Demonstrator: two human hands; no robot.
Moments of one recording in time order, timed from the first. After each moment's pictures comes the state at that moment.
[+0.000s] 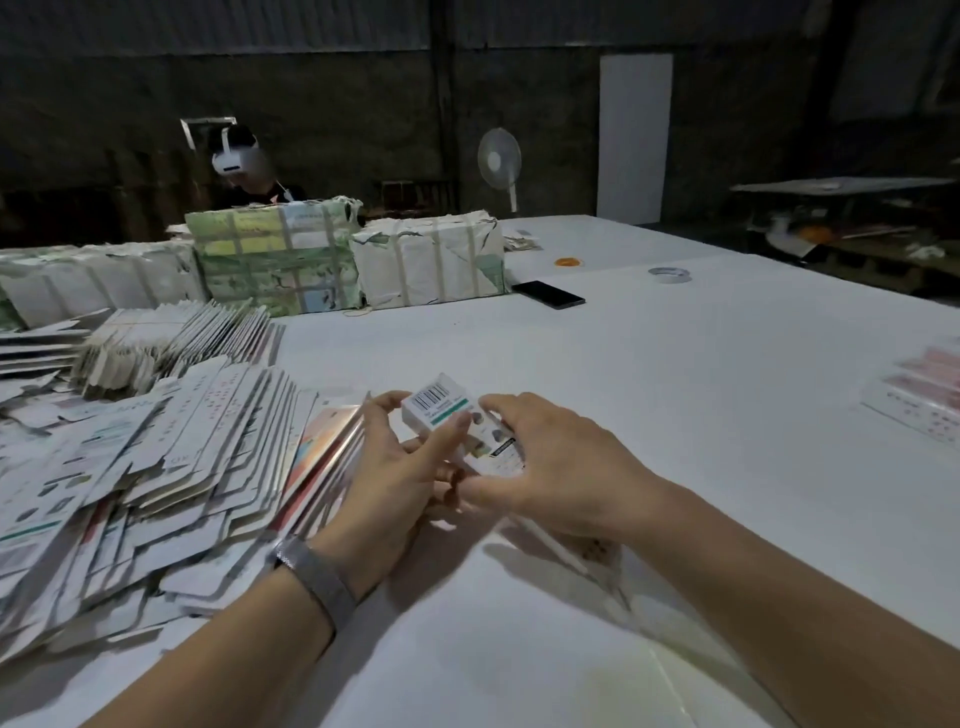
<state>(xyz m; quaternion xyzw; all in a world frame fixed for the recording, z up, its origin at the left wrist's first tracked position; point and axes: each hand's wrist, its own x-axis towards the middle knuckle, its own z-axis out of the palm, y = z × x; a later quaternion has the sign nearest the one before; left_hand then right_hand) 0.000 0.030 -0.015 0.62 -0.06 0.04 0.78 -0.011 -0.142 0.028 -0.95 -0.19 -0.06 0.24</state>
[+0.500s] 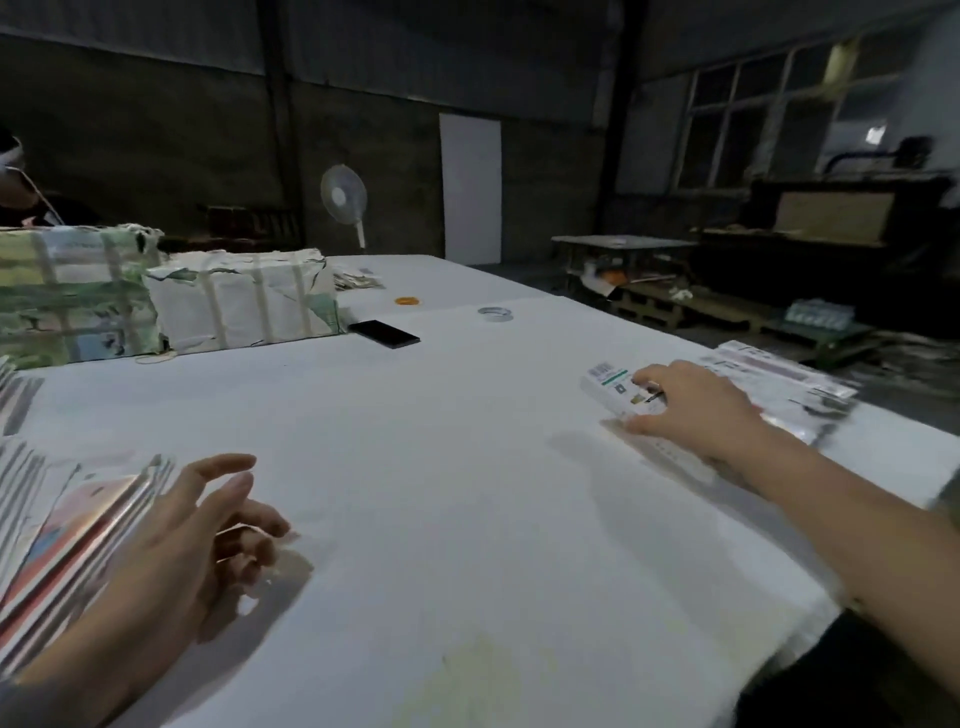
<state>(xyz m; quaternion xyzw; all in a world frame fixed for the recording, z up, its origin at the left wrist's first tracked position) 0.017 0.042 -0.031 0.65 -0.08 0.02 0.75 -0.021 -0.425 0.061 -0.98 0.15 -0.14 0.05</state>
